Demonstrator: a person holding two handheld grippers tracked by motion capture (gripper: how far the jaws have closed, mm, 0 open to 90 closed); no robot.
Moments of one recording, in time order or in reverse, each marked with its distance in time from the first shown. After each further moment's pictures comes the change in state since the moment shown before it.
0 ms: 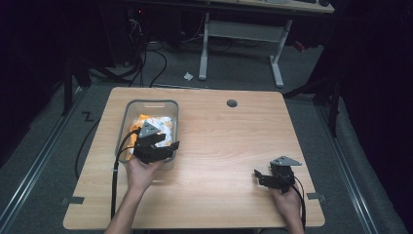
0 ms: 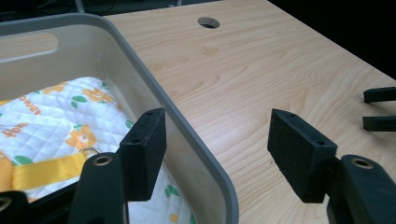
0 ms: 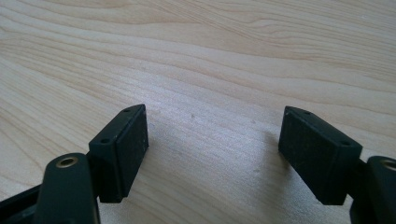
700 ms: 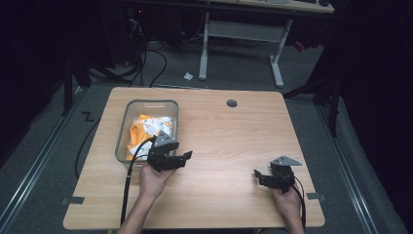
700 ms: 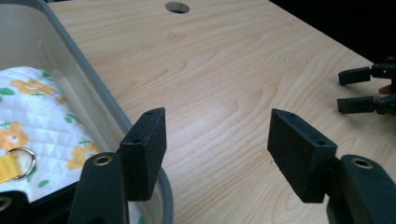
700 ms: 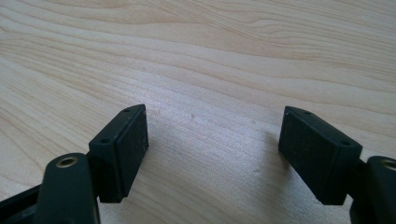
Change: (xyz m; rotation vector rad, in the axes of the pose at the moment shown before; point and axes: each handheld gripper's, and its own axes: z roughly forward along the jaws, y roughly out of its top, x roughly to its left) left arm -0.033 -0.014 0.022 0.037 -0.063 0.047; right arm 0.000 0.000 0.000 0.000 0.000 0.000
